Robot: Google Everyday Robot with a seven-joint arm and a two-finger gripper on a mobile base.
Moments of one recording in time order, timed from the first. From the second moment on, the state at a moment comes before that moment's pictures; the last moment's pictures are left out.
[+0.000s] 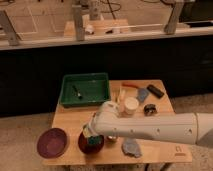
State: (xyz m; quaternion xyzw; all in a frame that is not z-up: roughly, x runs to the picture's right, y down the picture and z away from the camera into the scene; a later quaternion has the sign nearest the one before) arm -0.083 0.213 0.747 0.07 -0.28 -0.83 0.47
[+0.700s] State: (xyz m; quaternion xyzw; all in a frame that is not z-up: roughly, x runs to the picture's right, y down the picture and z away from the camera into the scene) arm -0.123 0.219 0.737 0.09 -0.31 -0.84 0.44
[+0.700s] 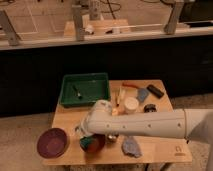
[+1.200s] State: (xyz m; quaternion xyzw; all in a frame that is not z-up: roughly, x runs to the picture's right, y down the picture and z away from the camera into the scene) arm -0.104 0.225 0.722 0.06 -0.30 -0.84 0.45
